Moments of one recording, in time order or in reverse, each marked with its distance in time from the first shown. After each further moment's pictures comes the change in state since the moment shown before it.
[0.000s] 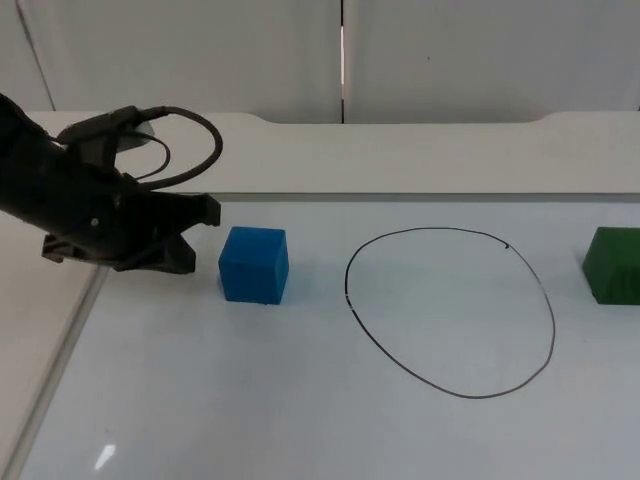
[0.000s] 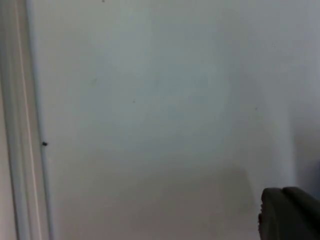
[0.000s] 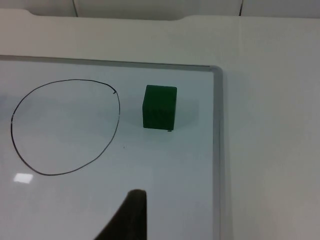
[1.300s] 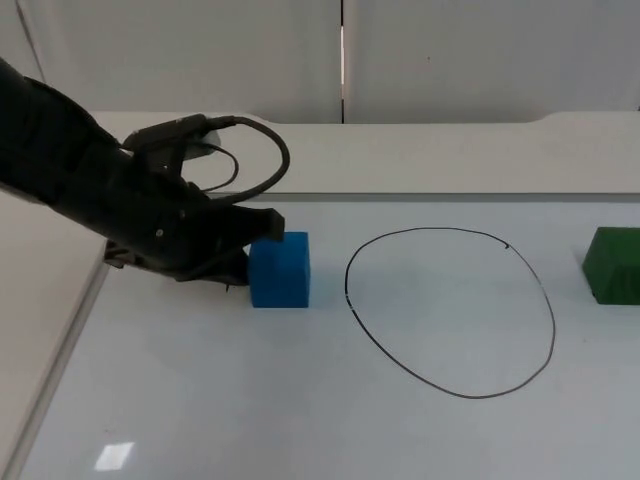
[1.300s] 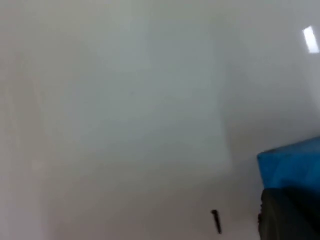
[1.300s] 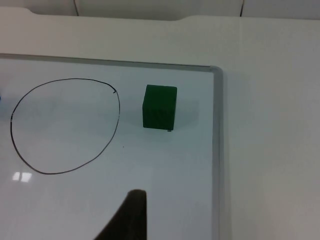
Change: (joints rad) right arm 0.000 0.000 0.000 0.000 0.000 -0.009; left arm -0.150 0.008 -0.007 -0.023 -0.023 -0.029
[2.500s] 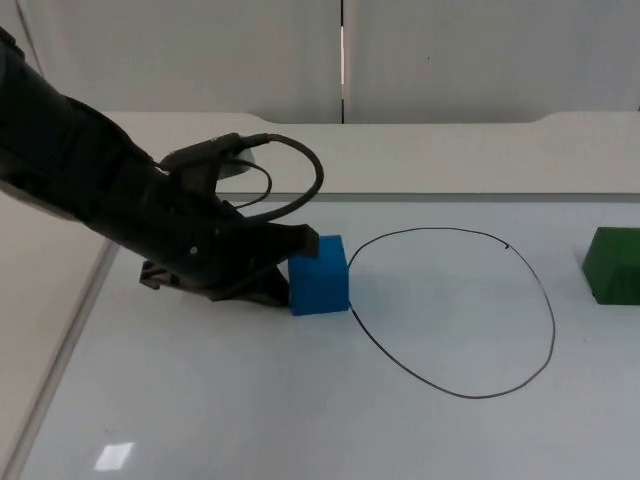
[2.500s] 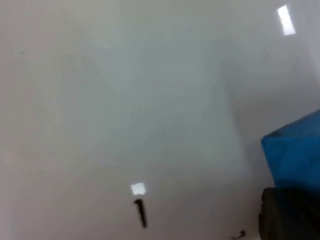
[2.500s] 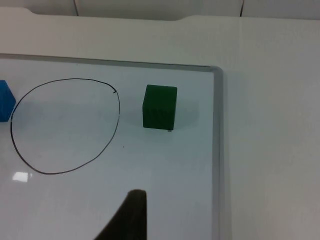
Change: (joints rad) right arm 0.000 0.000 0.000 0.000 0.000 0.000; left arm -0.063 0.035 -0.005 -0.056 0.042 -0.002
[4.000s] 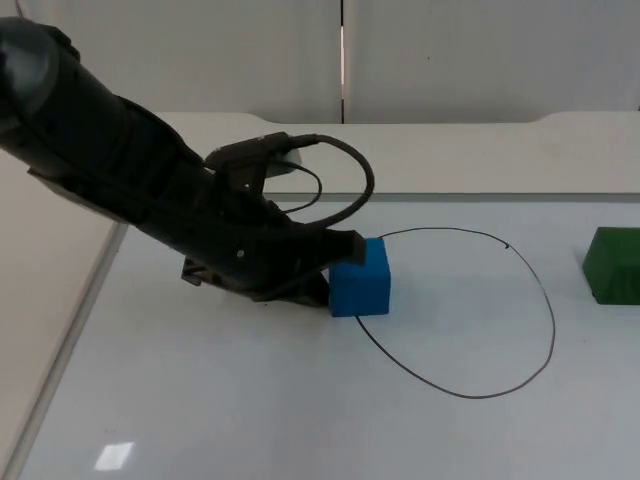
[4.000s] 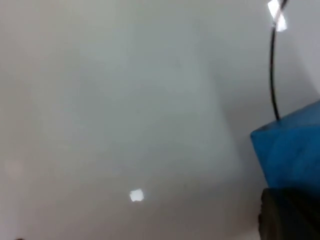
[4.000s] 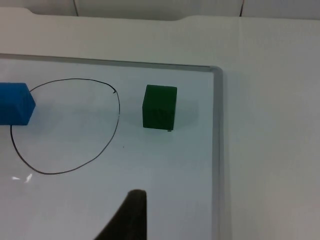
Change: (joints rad) right arm 0.000 0.000 0.000 0.000 0.000 0.000; left arm -0.102 0.006 -0.035 -0.030 -0.047 0.000
